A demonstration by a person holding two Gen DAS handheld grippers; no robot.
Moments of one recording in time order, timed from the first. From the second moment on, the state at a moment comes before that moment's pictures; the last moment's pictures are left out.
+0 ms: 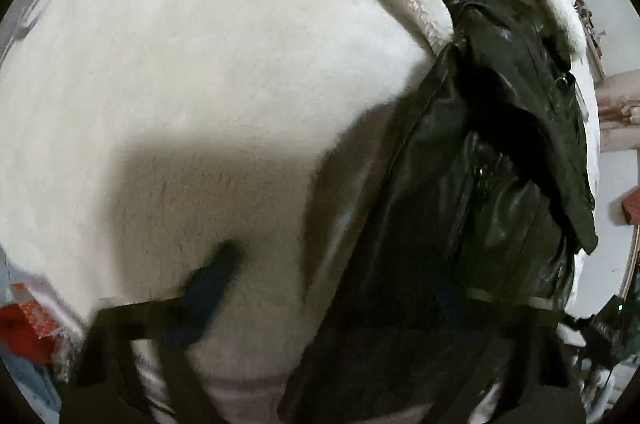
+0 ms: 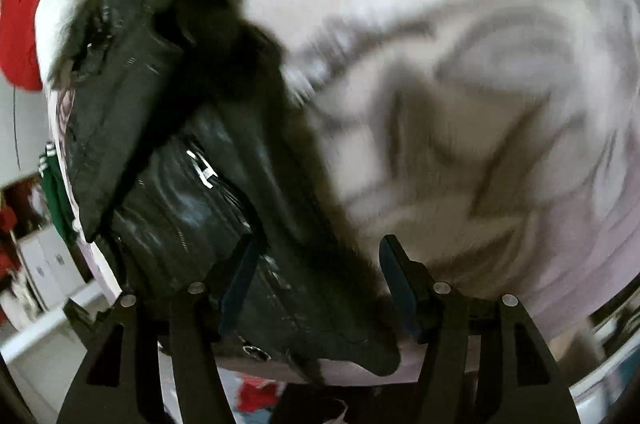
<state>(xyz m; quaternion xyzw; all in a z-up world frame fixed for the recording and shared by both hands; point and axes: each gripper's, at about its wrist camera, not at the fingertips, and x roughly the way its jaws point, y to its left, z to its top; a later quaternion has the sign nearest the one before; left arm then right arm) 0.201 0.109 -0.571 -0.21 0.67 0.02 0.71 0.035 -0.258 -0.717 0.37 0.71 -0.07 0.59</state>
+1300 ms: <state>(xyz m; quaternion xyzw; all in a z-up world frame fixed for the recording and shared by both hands) 0.248 0.038 -0.510 -0.04 0.60 0.04 0.80 0.129 -0.238 -0.677 0.13 0.72 -0.09 0.68</state>
